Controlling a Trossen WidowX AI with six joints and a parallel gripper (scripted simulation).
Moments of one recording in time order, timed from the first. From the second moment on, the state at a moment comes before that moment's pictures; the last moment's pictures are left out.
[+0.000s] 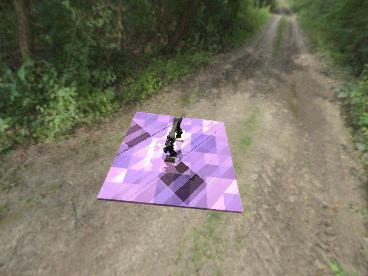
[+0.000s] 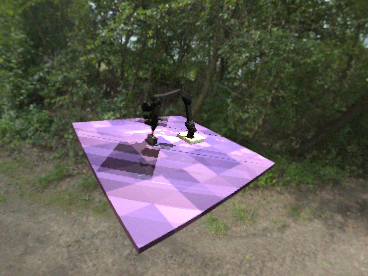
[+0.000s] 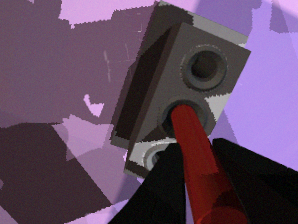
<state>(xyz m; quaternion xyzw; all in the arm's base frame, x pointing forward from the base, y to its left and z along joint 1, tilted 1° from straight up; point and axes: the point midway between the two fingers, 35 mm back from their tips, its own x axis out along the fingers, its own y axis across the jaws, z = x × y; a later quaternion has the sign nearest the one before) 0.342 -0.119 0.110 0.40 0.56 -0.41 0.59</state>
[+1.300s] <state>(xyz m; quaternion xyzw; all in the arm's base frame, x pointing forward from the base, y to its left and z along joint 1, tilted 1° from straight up) 0.338 -0.116 0.117 0.40 0.57 -0.41 0.59</state>
